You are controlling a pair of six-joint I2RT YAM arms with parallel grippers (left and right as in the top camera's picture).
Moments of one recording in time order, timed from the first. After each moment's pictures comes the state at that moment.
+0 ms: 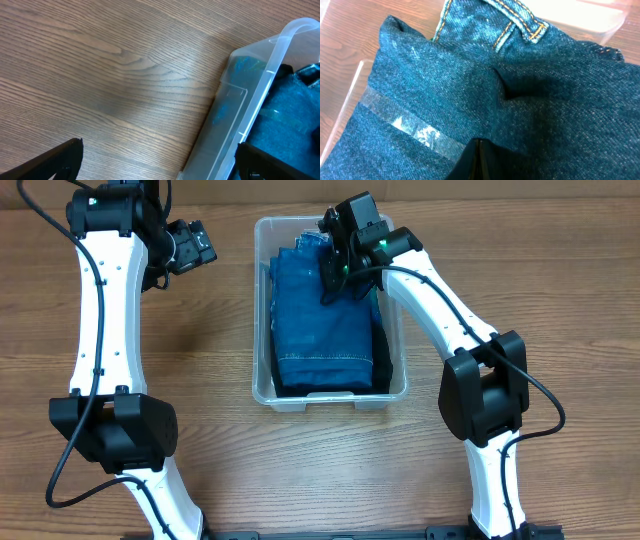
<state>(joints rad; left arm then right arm) 0.04 2.05 2.22 -1.39 0.02 -0.41 0.43 2.28 2.04 -0.79 -0.22 0.12</state>
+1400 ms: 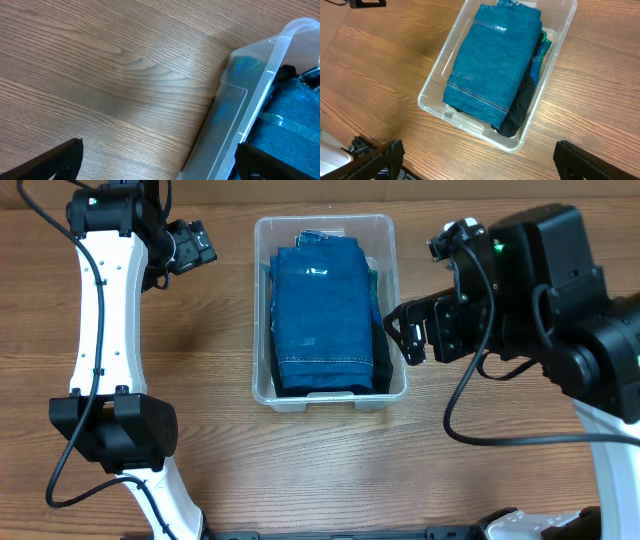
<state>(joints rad) 0.04 2.05 2.22 -1.39 0.02 -0.41 0.43 1.52 2.20 -1.59 -0.20 0.12</state>
